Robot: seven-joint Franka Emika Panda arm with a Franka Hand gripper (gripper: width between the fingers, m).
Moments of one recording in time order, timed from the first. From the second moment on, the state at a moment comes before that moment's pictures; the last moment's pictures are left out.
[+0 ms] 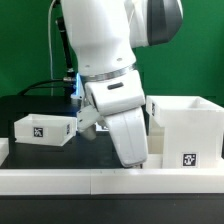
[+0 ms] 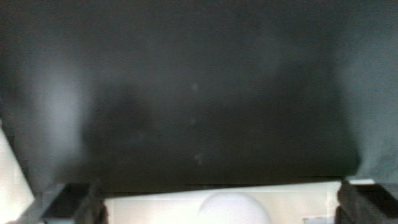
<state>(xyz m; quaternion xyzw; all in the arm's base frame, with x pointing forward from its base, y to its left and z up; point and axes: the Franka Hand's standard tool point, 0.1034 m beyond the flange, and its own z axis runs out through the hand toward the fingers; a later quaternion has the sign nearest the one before) 0.593 0.018 0.014 -0.69 -0.71 -0.07 0.12</state>
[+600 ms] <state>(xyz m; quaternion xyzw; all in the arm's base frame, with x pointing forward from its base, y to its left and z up) 0.592 0.029 0.013 -0.69 -0.71 -0.07 0.13</state>
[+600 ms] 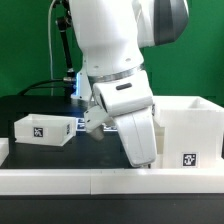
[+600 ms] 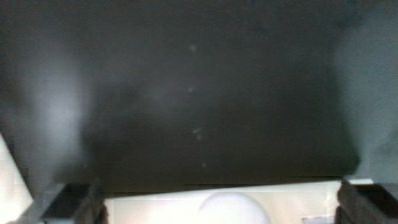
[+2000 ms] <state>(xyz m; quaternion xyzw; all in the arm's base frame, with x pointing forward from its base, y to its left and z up) 0.544 -0.076 0.020 -0.72 -0.69 -0.07 0.10</state>
